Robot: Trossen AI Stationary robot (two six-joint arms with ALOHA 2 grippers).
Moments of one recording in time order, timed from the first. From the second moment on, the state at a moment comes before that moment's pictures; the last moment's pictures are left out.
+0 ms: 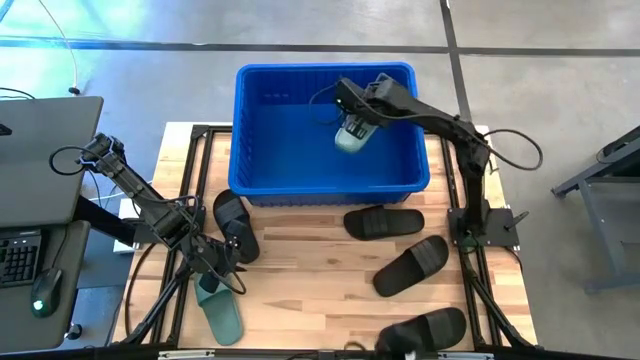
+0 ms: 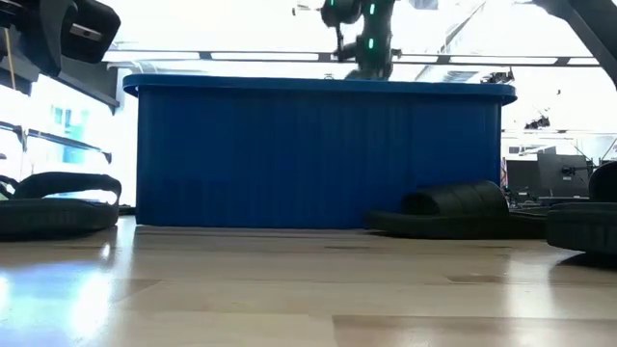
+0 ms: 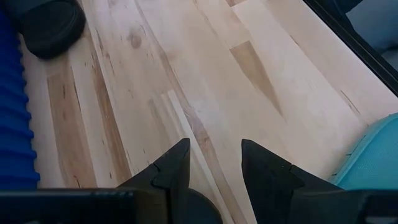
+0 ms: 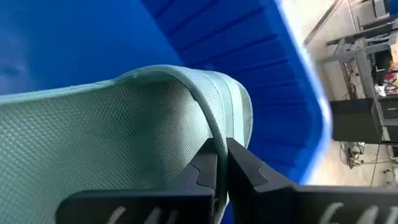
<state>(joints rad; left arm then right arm) -0.61 0.99 0.64 -0.53 -0.31 -0.13 -0.47 1.98 2.06 -1.27 0.70 -0.05</state>
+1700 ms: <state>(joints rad) -0.61 1.02 0.64 -0.66 0.13 -0.55 -0.46 1.90 1.48 -0.93 0.75 -0.20</state>
